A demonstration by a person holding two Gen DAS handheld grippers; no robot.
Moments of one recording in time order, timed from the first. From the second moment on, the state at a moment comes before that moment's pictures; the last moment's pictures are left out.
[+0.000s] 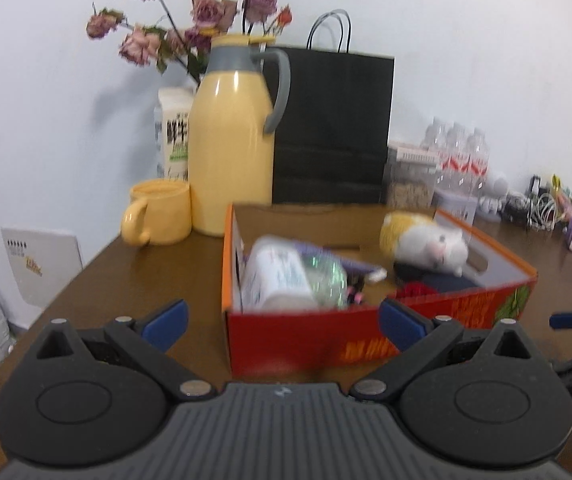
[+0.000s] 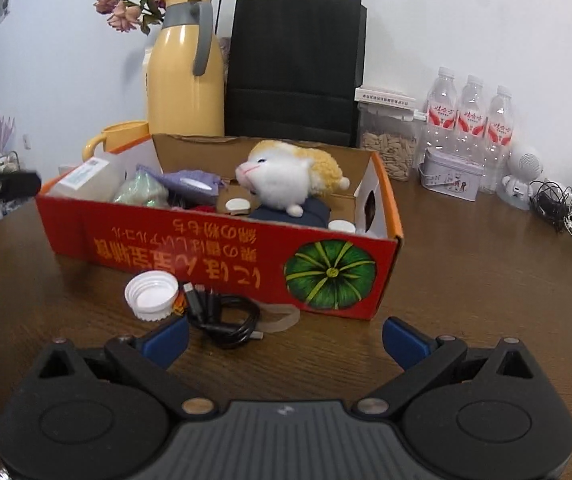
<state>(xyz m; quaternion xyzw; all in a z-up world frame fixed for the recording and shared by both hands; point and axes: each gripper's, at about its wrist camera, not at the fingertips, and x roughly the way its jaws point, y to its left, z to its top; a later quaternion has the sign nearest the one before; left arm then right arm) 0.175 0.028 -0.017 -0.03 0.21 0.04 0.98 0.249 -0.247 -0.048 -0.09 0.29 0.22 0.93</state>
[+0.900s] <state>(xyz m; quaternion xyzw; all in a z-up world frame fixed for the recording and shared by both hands) 0.173 0.026 -0.053 -0.08 0.25 0.00 0.97 0.251 -0.199 -0.062 -0.14 0.27 0.27 0.91</state>
